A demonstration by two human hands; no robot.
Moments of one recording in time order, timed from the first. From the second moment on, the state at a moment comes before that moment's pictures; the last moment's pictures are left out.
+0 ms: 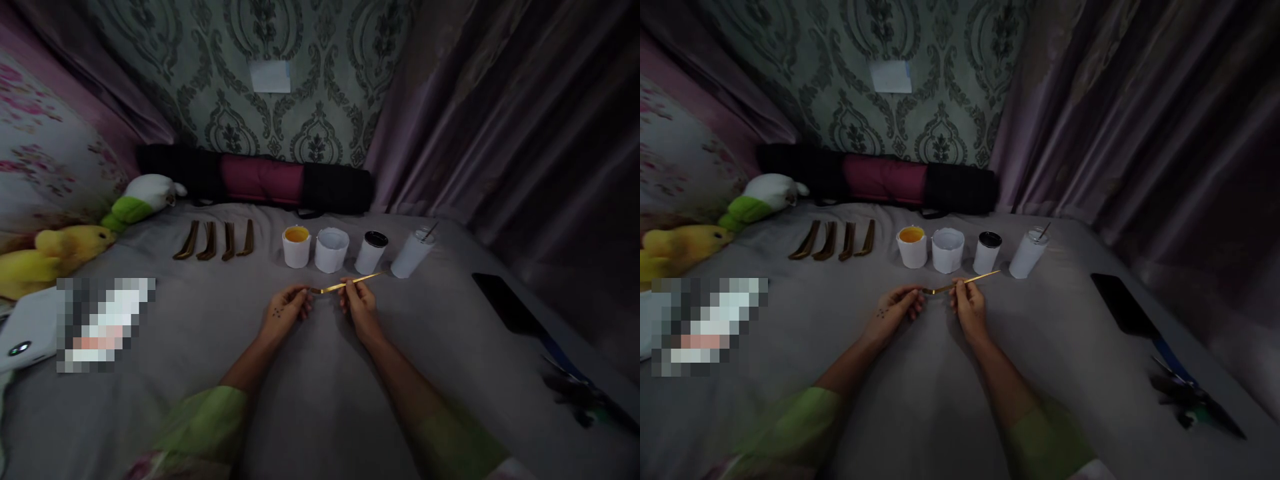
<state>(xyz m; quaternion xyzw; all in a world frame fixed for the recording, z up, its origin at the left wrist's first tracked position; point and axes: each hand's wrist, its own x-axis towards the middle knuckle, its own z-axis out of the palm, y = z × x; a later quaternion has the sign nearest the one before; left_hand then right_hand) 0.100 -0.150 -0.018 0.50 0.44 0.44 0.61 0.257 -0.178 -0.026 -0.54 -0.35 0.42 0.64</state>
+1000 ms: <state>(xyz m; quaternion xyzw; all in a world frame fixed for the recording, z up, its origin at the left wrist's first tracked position) 0.103 -0.154 -0.018 0.50 0.41 0.37 0.67 0.254 -0.180 -0.026 -0.54 -0.38 0.44 0.61</state>
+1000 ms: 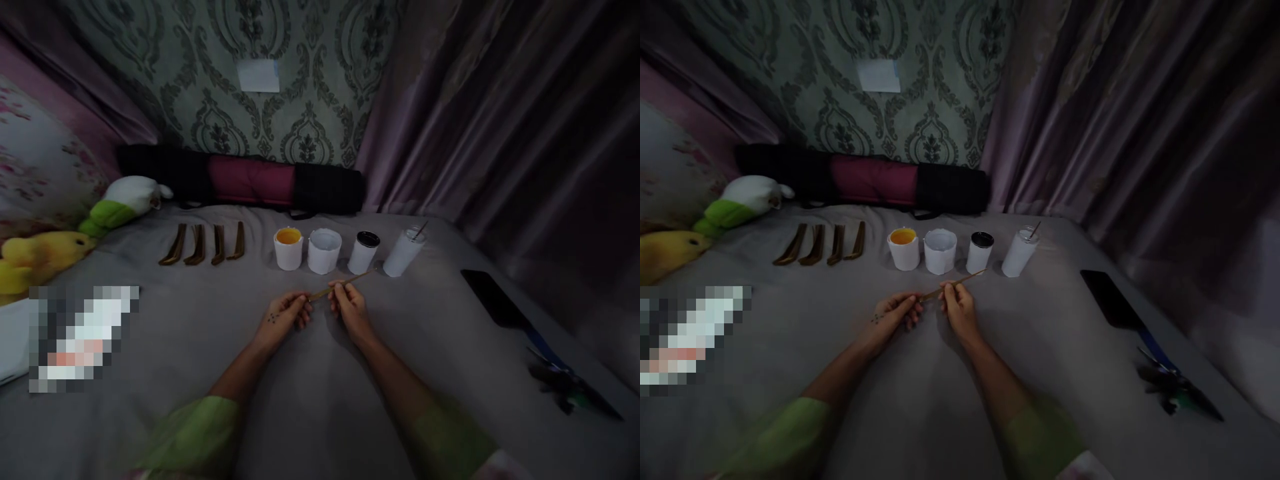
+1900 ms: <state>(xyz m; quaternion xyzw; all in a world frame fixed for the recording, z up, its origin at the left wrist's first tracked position) 0.101 -0.153 -0.020 0.49 0.43 0.38 0.66 0.264 -0.175 -0.027 -0.54 -0.32 0.41 0.66</state>
